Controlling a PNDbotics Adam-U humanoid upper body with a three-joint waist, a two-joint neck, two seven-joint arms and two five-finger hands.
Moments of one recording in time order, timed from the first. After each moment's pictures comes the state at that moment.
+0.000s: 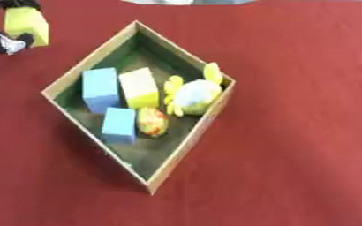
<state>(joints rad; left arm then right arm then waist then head) -1.06 0.71 -0.18 -1.18 -0.63 -0.33 -0.57 -0.43 -0.68 -0.07 -1.98 0.08 0.07 -0.21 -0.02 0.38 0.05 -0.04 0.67</state>
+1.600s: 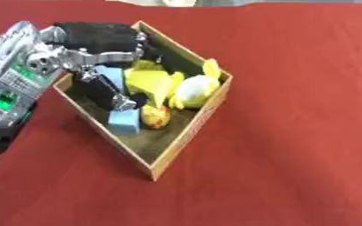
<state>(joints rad) -0.93 0.51 -0.48 -1.61 -0.59 -0.22 -0.74 -0.45 -0.65 -0.06 -1.98 0.08 0.07 -0.19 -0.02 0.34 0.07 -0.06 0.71</state>
